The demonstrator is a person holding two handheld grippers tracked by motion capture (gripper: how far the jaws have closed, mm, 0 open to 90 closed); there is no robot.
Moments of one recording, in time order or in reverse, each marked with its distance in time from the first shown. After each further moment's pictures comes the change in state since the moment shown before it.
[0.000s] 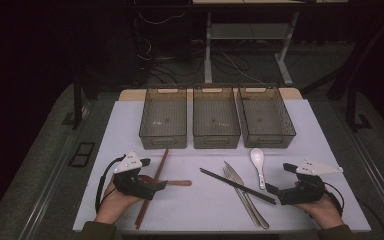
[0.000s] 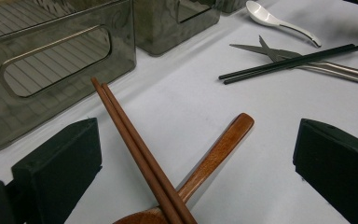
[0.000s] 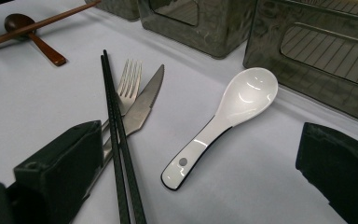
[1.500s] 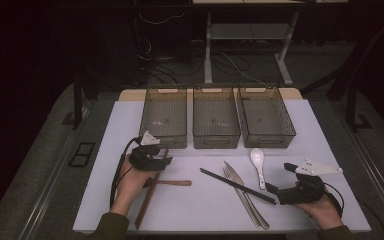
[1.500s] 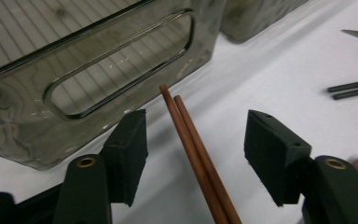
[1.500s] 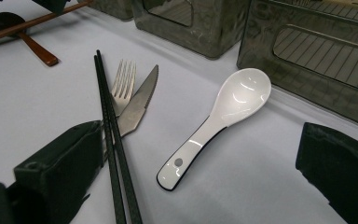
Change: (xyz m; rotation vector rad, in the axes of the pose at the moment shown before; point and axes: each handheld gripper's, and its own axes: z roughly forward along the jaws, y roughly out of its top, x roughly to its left) left arm 0.031 0.035 0.057 0.222 0.199 -0.076; right arm 0.003 0.001 0.000 0.001 -0.034 -0.004
